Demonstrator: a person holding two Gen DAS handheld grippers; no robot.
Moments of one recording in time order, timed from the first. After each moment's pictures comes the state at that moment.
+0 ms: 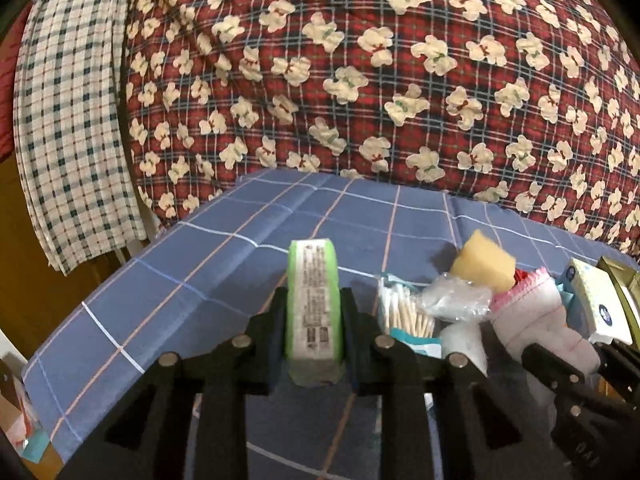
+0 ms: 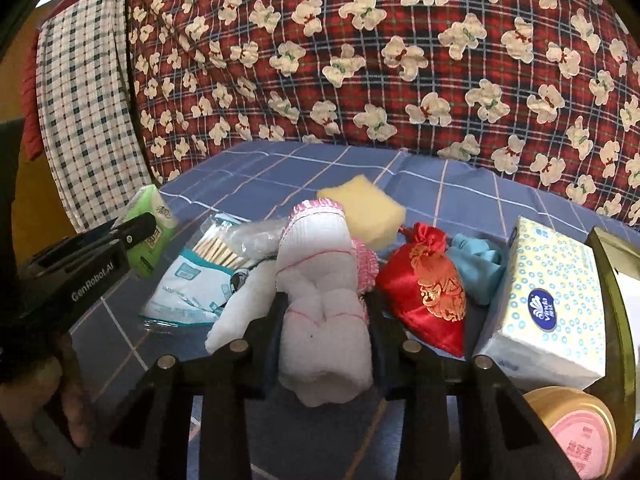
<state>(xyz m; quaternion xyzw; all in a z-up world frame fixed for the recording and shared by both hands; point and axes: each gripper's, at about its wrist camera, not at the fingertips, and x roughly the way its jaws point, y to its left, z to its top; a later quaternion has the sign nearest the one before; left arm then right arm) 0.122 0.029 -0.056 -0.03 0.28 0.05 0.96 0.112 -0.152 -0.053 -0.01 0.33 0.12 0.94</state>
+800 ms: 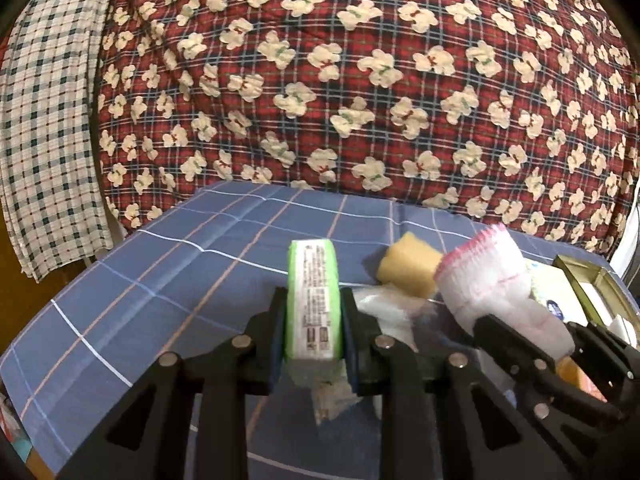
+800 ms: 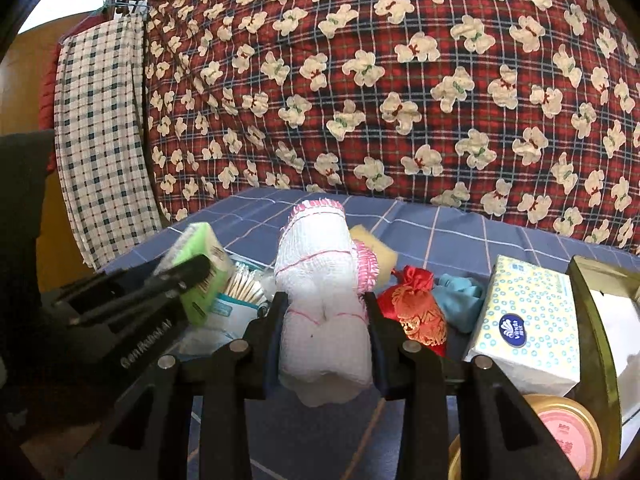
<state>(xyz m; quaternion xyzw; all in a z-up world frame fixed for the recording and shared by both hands) 0.101 -0.013 -0.050 -0.04 0.26 -0.01 0.97 0.082 -0.156 -0.034 -0.01 0.24 0.12 0.96</state>
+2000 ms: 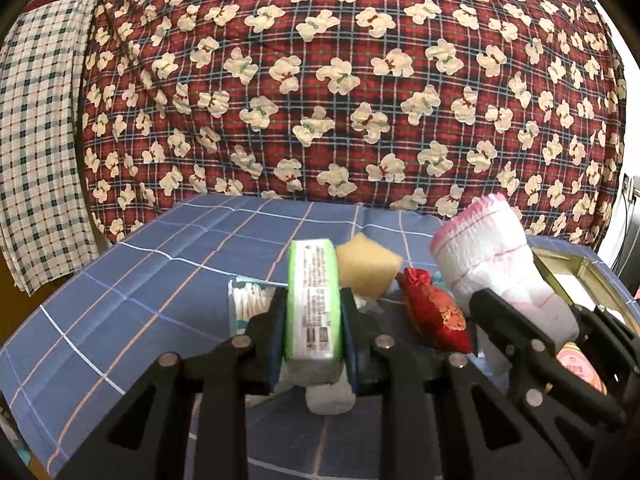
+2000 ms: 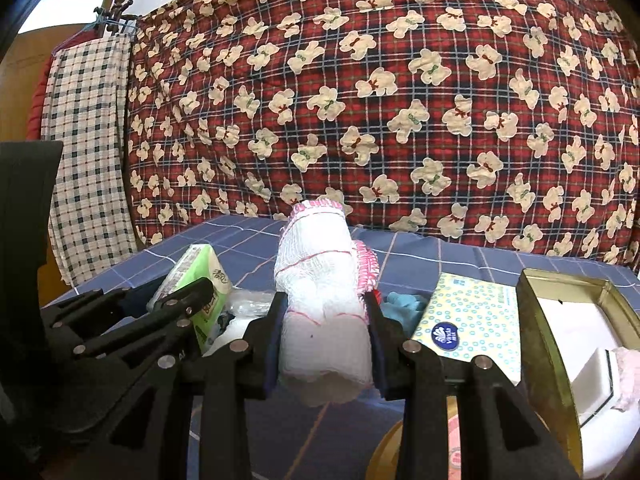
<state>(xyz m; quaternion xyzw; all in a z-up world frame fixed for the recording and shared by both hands) 0.086 -0.053 -0.044 -0.03 0.23 -0.04 0.97 0.057 -0.185 -0.026 -0.01 0.19 0.07 0.98</state>
